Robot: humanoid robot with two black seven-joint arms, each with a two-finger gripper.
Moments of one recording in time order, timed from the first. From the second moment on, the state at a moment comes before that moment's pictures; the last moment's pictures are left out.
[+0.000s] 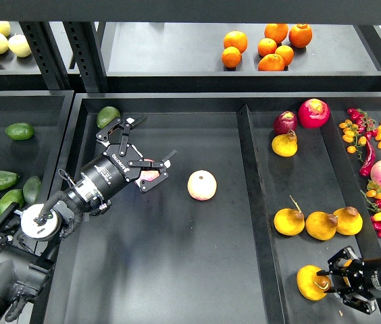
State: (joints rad) left arm -0.29 0.00 -1.32 -1.04 0.02 -0.49 0.49; right arm 0.40 -0.62 0.50 0.85 -0.27 0.58 -0.49
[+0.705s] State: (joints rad) left arm -0.29 0.00 -1.32 -1.04 0.02 -0.49 0.49; right arm 0.41 -0.63 0.52 0.89 -0.27 0.58 -0.49
